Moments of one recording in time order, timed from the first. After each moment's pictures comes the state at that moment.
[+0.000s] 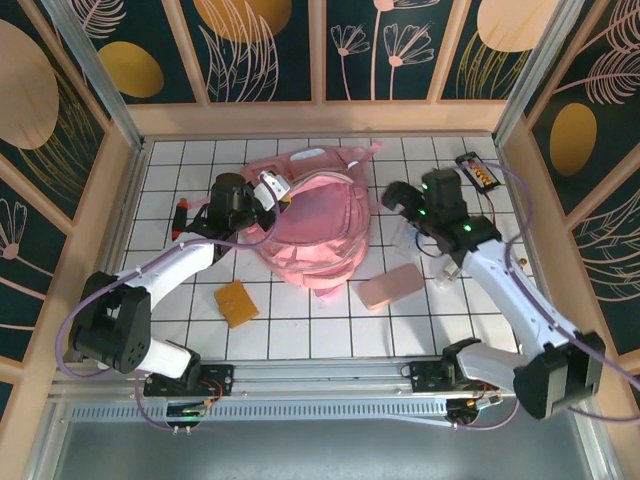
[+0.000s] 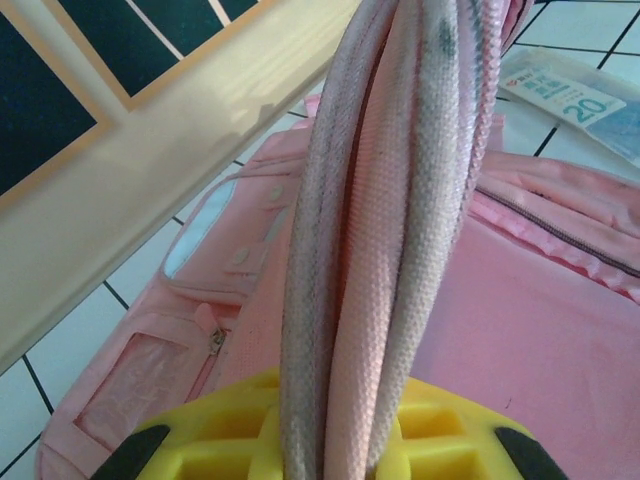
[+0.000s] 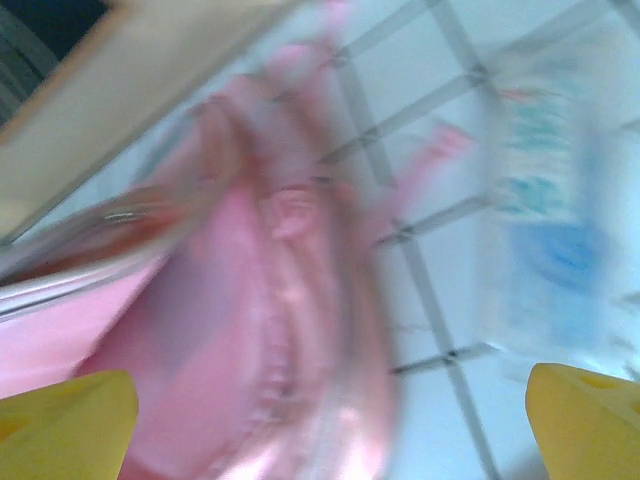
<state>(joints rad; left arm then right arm) -0.41 1.45 0.89 0.16 0.28 0.41 0.37 1.13 1.00 -0.58 0.07 0.83</state>
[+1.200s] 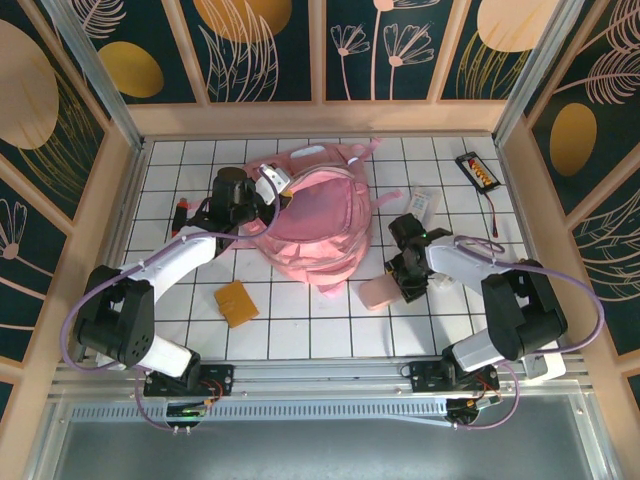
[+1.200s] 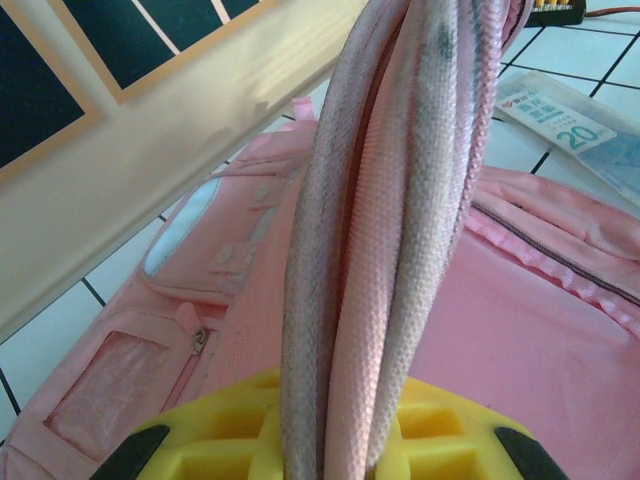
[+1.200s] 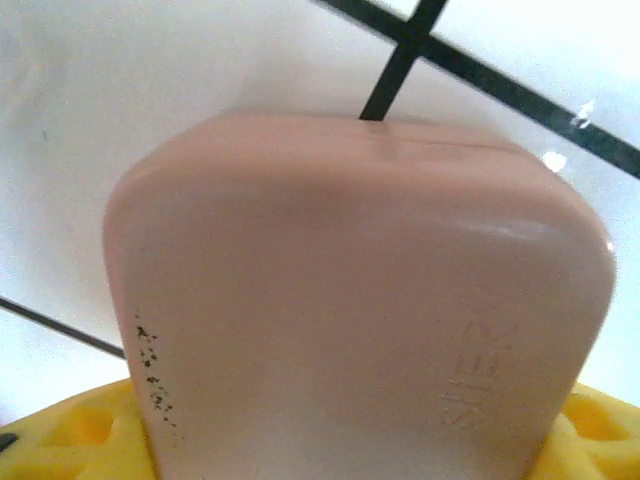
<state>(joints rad) -0.41 1.49 0.94 0.14 0.31 0.35 0.43 1.47 0.77 -0.72 -0.05 1.49</state>
